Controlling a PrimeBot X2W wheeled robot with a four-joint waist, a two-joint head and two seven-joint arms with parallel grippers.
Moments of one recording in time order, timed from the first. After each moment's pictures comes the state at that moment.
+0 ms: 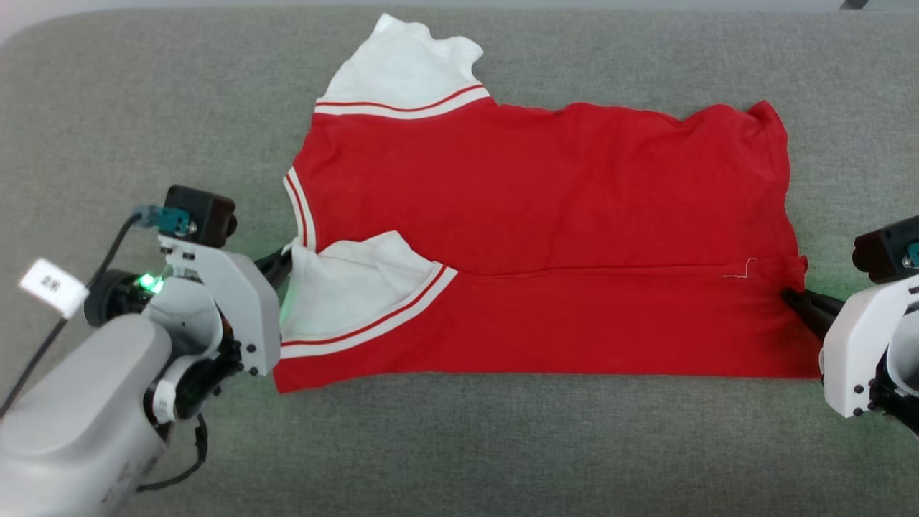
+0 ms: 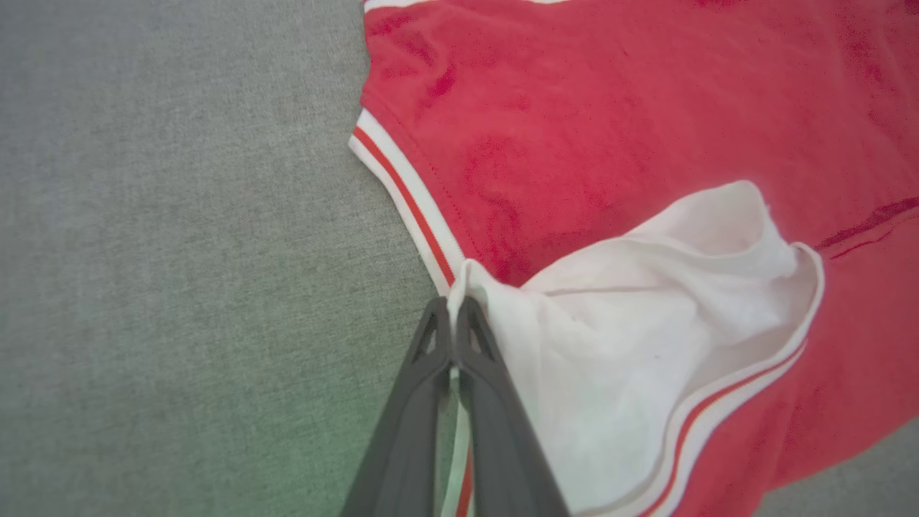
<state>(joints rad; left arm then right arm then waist) -0.72 0.70 -0.79 0.25 -0.99 0.10 0.27 -0.42 -0.60 0.32 0.16 0.62 0.13 0.53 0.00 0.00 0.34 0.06</state>
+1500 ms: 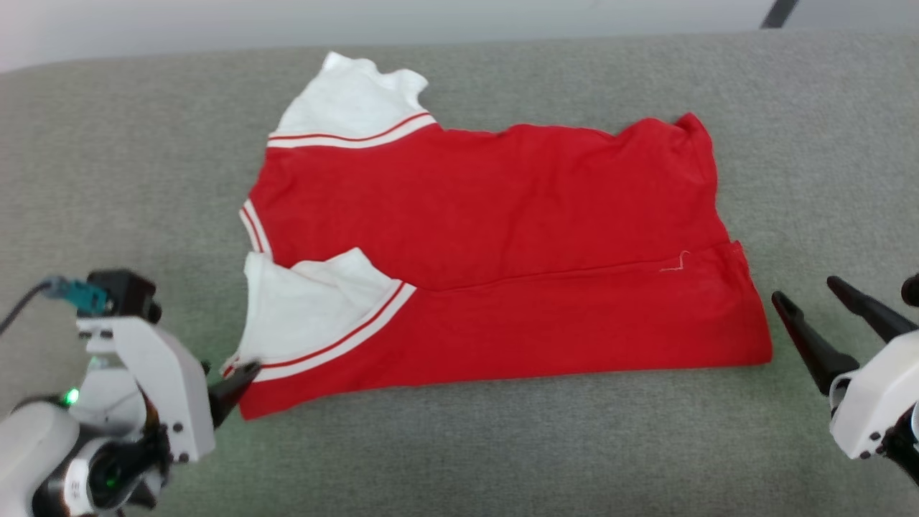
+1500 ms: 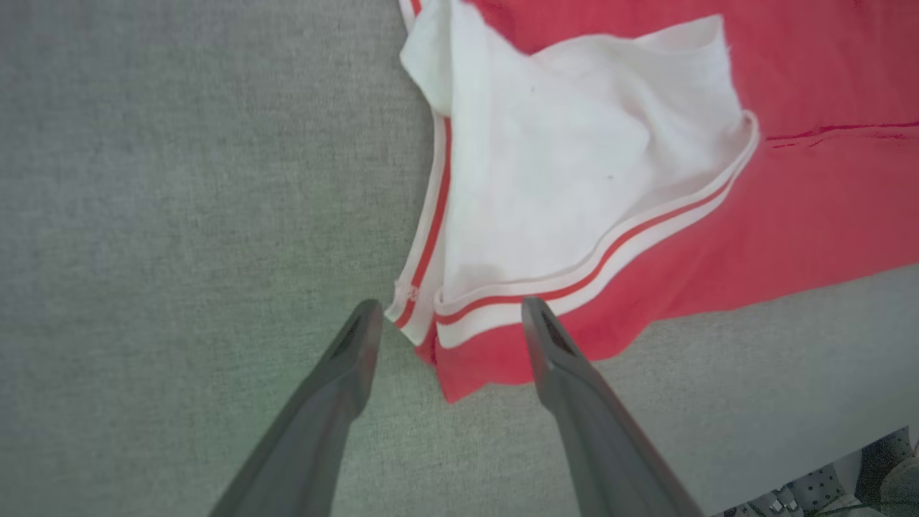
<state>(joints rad) -0.46 0.94 -0.67 -0.08 -1.28 0.32 0.48 -0.19 -0.46 0.07 -0.12 0.51 0.13 0.46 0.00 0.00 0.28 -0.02</state>
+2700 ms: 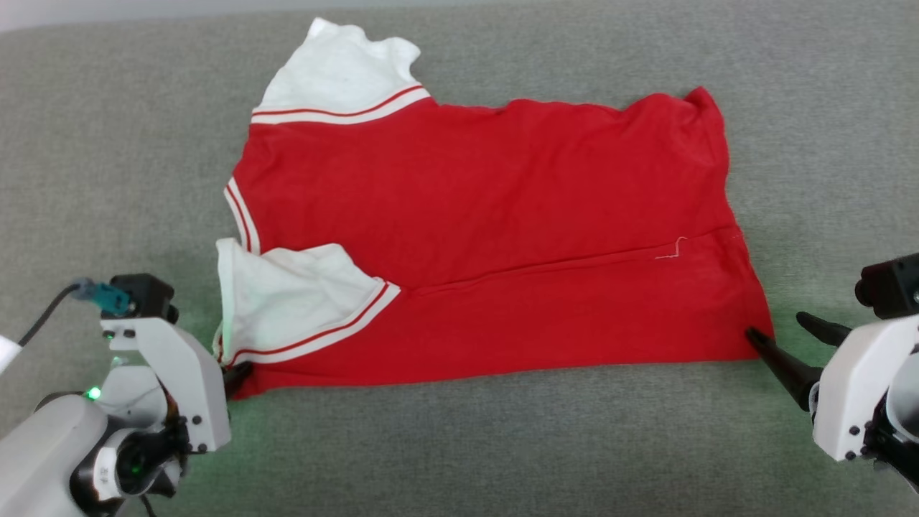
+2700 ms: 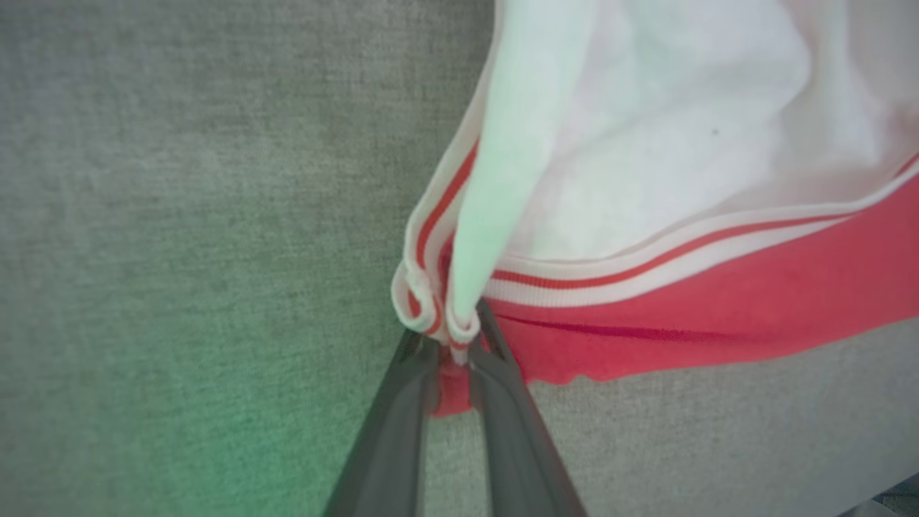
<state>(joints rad) -0.48 0.86 -0.72 0.08 -1.25 0.28 0.48 -0.20 -0.40 0.06 -0.18 0.55 0.13 0.76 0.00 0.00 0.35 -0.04</state>
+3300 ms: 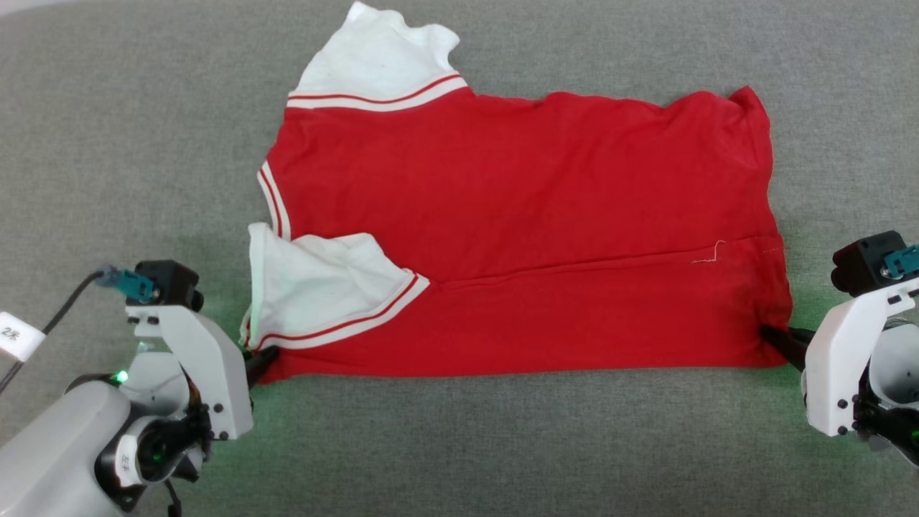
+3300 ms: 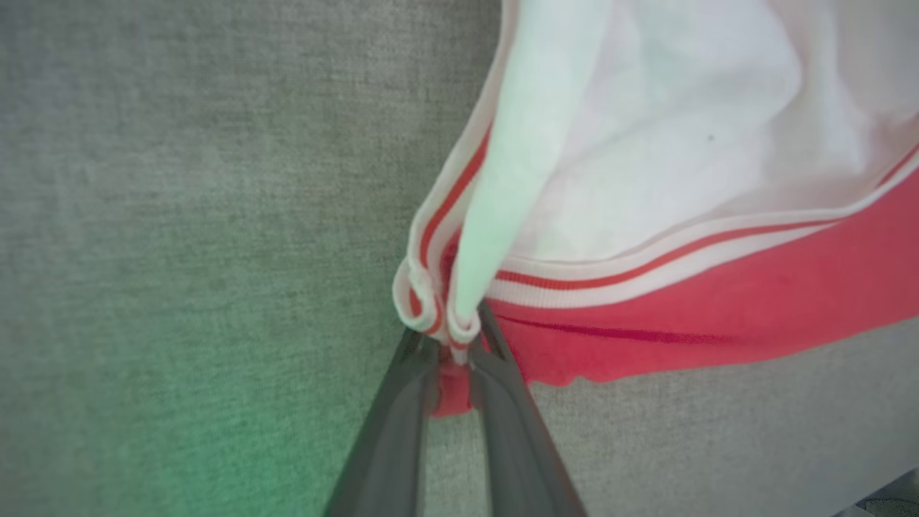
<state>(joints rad) -0.53 0.80 -0.74 0.11 -1.23 0.25 0.47 -0.34 -0.45 0.16 0.04 0.57 0.13 0.84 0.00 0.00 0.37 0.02</state>
